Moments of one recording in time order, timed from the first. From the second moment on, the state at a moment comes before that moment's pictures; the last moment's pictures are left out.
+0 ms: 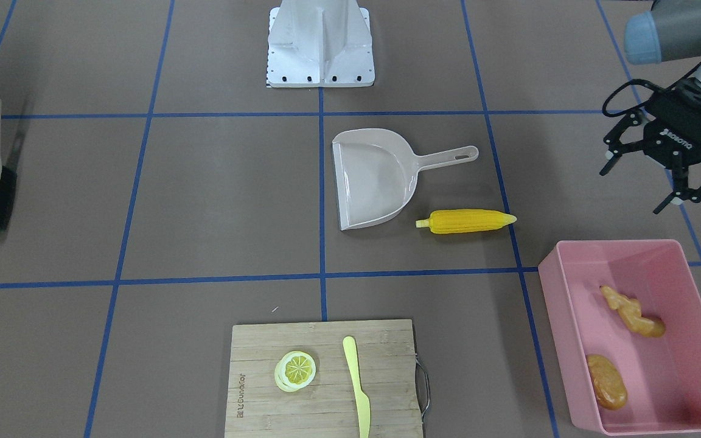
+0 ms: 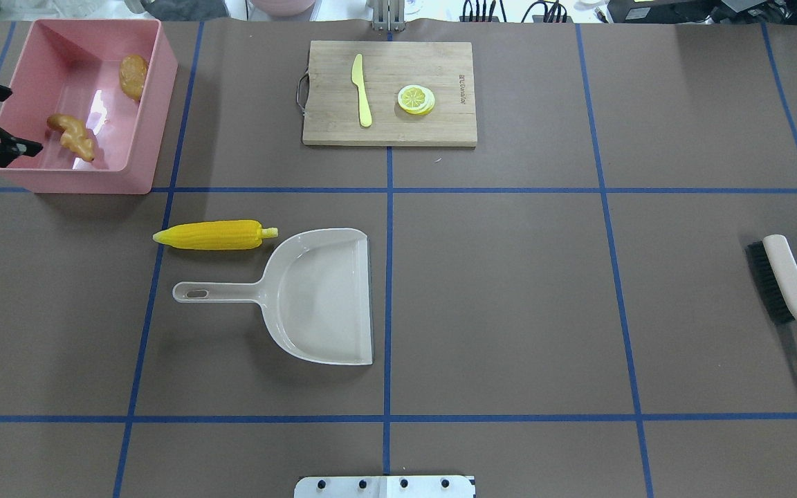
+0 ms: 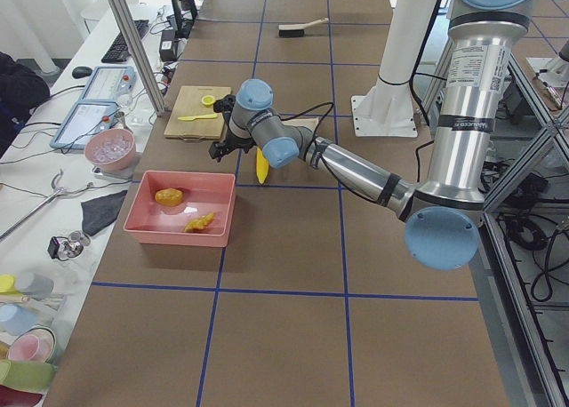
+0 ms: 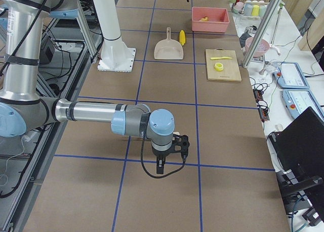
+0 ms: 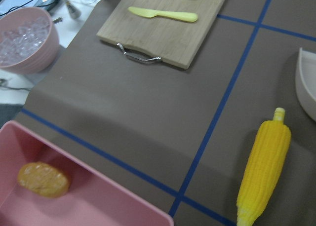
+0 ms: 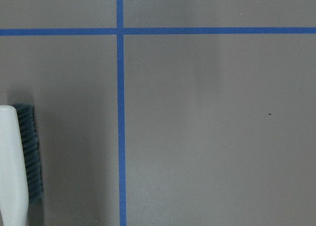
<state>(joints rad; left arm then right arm) -1.20 -1.66 -1.88 -1.99 -2.25 0.11 1.64 -1.77 1.78 -1.63 2.29 -0.06</state>
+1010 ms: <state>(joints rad) -1.55 -1.47 -1.79 -1.62 -2.46 0.11 1.64 -1.77 1.79 -1.65 2.29 -0.07</state>
